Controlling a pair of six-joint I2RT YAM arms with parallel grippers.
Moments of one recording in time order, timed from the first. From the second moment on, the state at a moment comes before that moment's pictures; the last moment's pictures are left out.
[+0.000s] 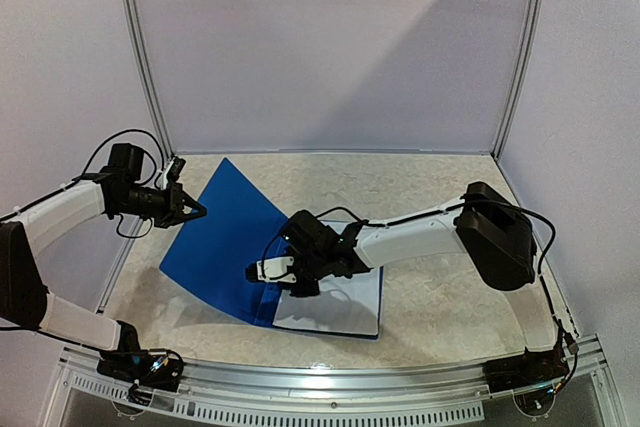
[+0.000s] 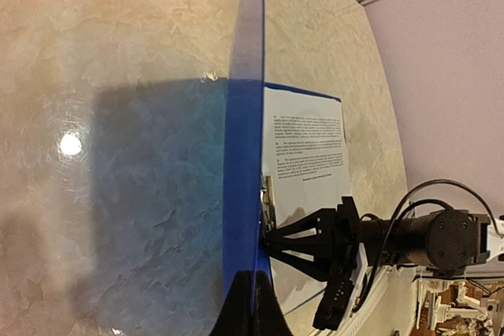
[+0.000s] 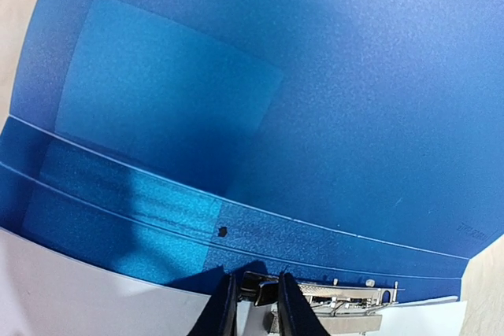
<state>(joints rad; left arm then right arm) -0.03 1.29 0.87 -0.52 0.75 -0.26 1.12 2.26 1.57 -0.19 -0.06 -0.68</state>
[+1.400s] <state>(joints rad) -0.03 1.29 0.87 -0.56 0.75 -0.26 1.12 2.11 1.46 -0.22 -0.01 -0.64</state>
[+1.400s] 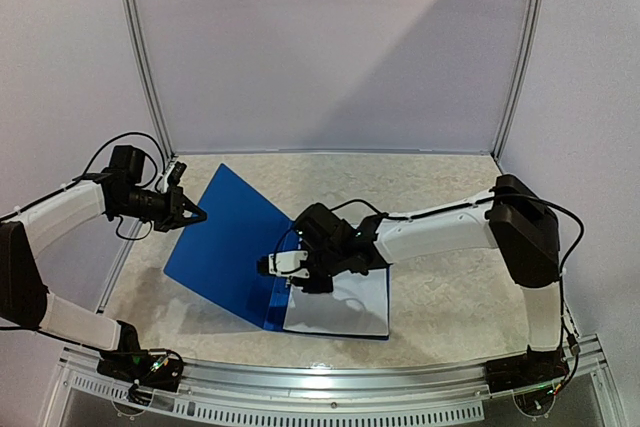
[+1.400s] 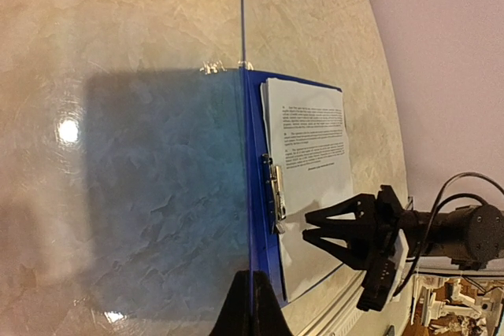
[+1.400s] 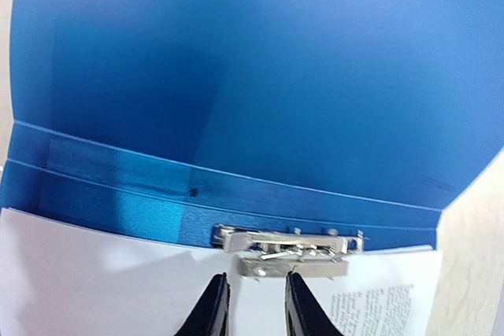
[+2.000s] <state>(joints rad) -0.03 1.27 0.87 -0.56 0.76 -0.26 0.67 1.84 1.29 -0.61 0.18 0.42</state>
